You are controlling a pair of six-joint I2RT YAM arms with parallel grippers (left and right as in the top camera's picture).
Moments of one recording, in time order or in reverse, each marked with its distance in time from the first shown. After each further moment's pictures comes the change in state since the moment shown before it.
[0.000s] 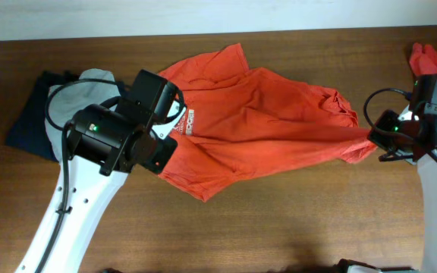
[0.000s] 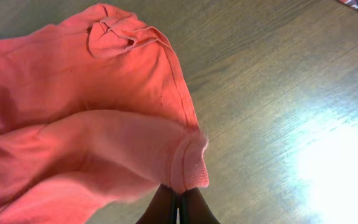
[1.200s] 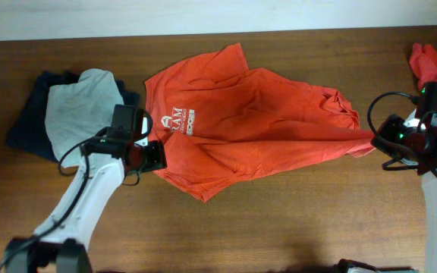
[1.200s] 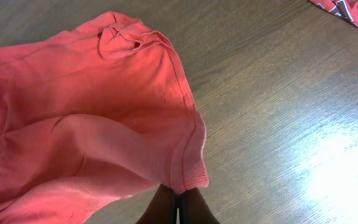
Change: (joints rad) left arm 0.314 0.058 -0.745 0.806 0.263 -0.414; right arm 0.000 -0.084 0.001 -0.033 0.002 0.000
